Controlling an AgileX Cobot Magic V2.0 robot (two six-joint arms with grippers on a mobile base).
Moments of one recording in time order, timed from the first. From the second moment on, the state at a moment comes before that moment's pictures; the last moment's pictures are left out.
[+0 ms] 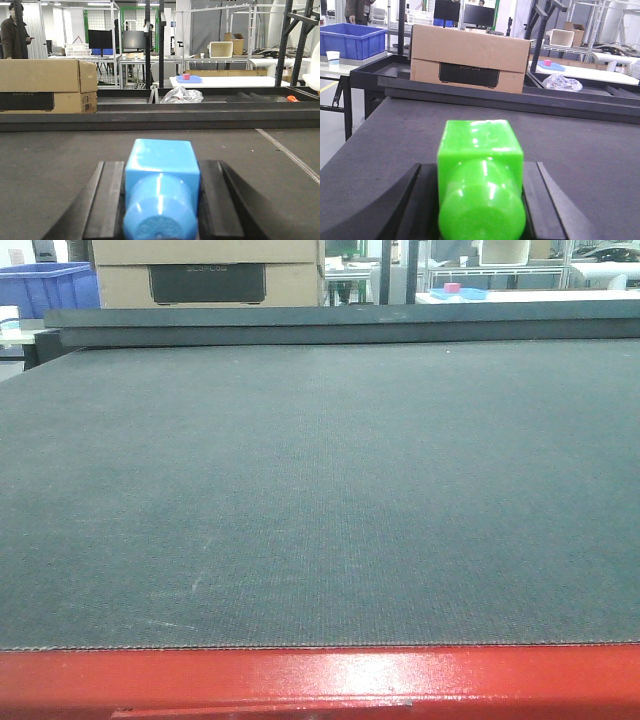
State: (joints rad) left arm 0.00 0.40 -0.53 -0.24 0.21 0.13; right arm -0.03 0.32 -0.54 0.17 0.22 -0.11
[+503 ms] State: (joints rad) left arm 0.00 0.40 -0.53 -0.24 0.21 0.13; right arm -0.03 0.32 -0.54 0.17 0.22 -0.11
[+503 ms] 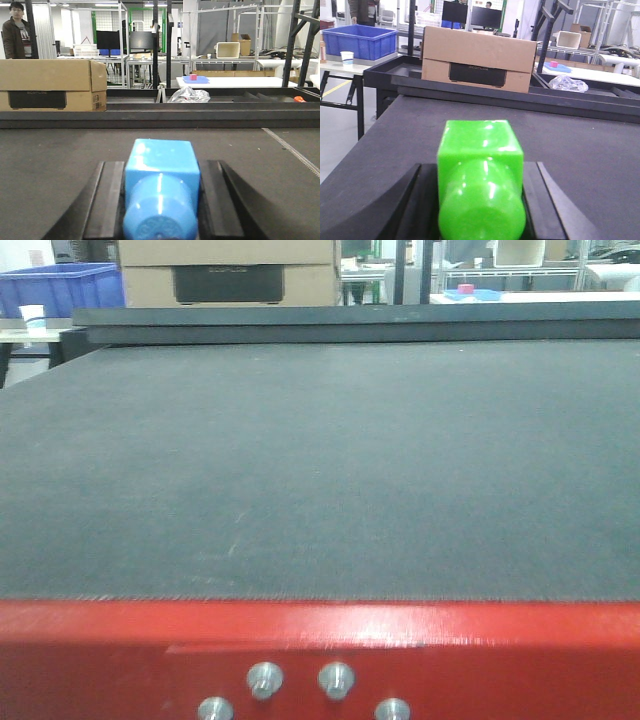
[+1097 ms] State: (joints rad) left arm 0.00 0.40 -0.53 -0.24 0.21 0.13; right arm -0.03 0.32 -0.54 0.17 0.22 -0.11
